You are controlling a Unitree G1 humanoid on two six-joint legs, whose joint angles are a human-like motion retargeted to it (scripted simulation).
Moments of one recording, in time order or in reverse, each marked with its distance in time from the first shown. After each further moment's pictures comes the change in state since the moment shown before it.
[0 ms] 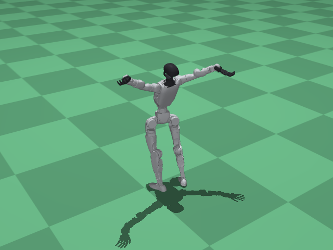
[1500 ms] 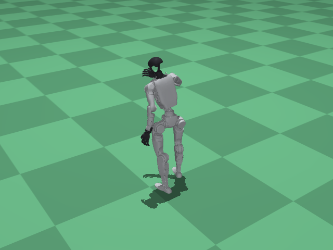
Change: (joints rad) left arm 2.844 -1.333 1.354 -0.330 0.215 0.205 -0.587; right arm 0.374 1.421 0.518 -1.787 -0.345 0.178 0.724; waist -0.150 -0.029 0.739; left_leg -0.228 -0.027 -0.199 -0.005 -0.003 0.064; right_leg -0.378 0.025 -0.045 -0.111 0.241 0.000
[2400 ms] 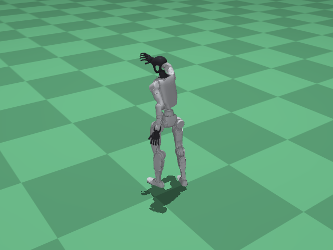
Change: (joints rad) left arm 0.195 -0.062 0.163 -0.071 0.007 0.024 -0.142; right arm -0.888 -0.299 0.185 -0.133 -1.337 0.176 -0.104; waist 0.160 -0.004 -0.092; left_leg -0.173 -0.057 0.056 -0.095 0.204 -0.001; right_leg 0.173 -0.065 -0.045 0.123 -0.223 -0.012
